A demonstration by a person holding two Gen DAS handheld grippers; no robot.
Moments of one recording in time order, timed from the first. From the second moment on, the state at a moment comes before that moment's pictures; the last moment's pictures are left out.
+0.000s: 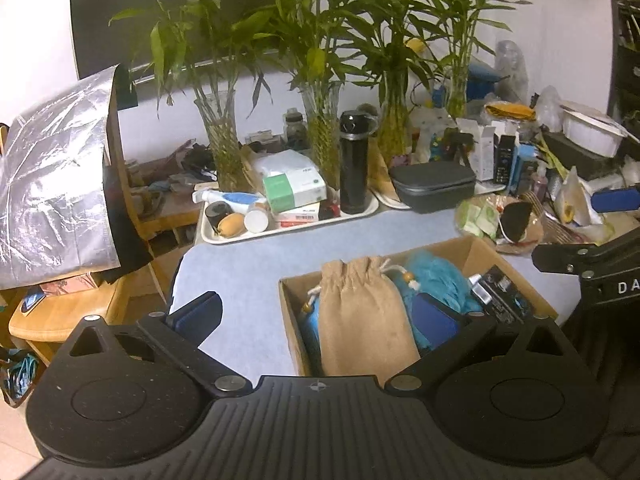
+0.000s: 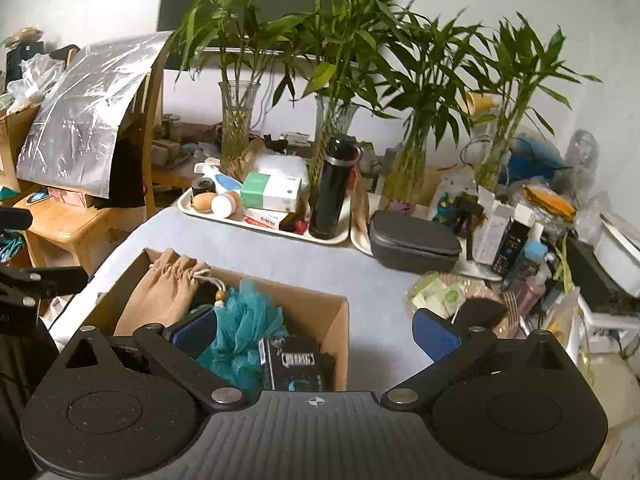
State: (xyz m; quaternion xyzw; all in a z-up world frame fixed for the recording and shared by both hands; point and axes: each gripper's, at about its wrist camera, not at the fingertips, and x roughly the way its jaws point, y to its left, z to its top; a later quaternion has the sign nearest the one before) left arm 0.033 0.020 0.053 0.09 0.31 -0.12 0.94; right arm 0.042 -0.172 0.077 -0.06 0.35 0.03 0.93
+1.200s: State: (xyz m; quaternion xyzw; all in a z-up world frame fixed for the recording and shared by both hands) left arm 0.029 0.010 0.011 0.07 0.42 -0.07 0.90; right arm 0.035 -0.195 0.023 -0.01 0.47 0.03 0.88
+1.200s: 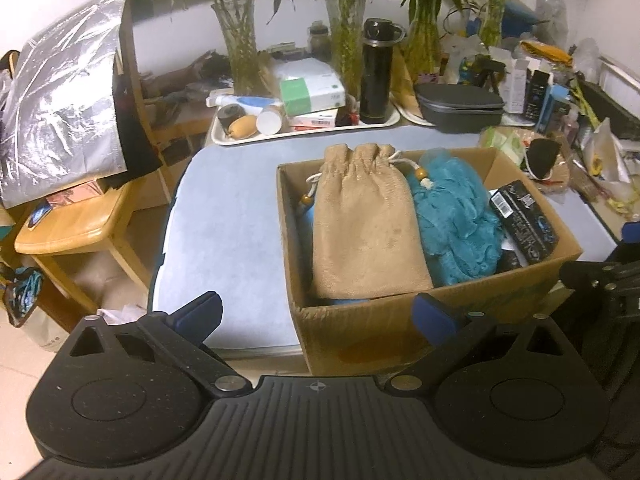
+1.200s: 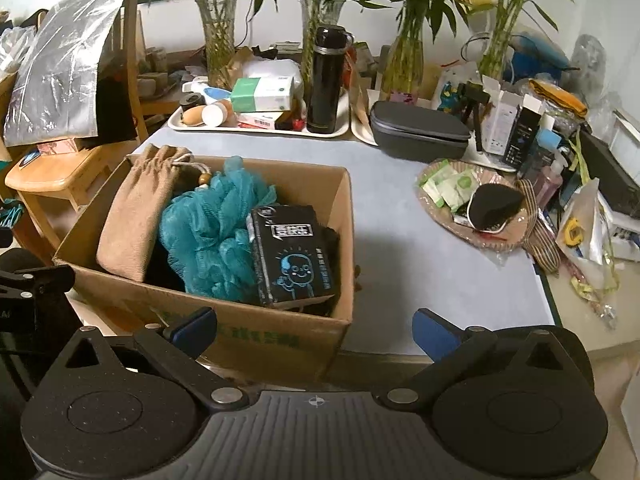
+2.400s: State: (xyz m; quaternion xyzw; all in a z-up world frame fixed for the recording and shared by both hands) left arm 0.028 0.007 0.003 0.06 0.44 -0.05 0.89; right arm 0.034 -0.195 0.021 -0.01 0.48 0.03 0.88
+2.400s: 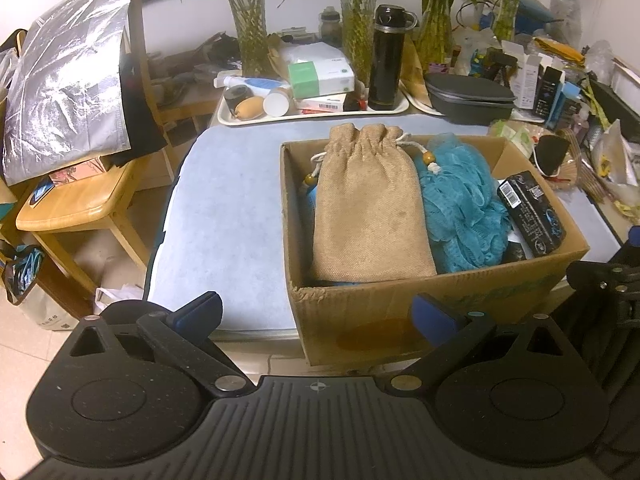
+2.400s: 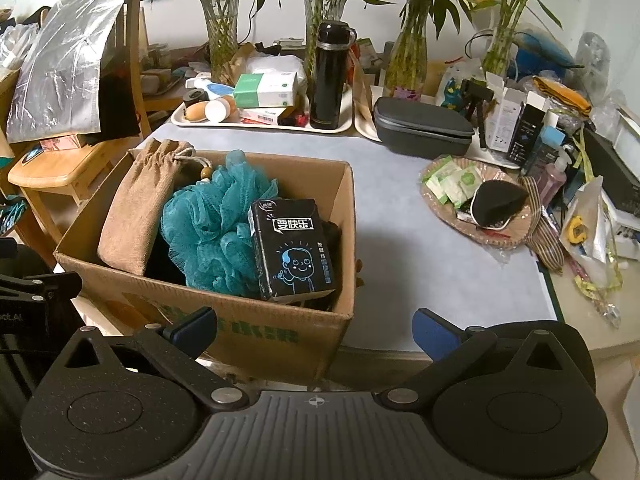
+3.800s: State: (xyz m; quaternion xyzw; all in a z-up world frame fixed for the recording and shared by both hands) left arm 0.028 0.023 0.000 0.06 0.45 -0.07 0.89; right arm 0.031 -0.200 0.018 -0.02 0.48 0.04 0.88
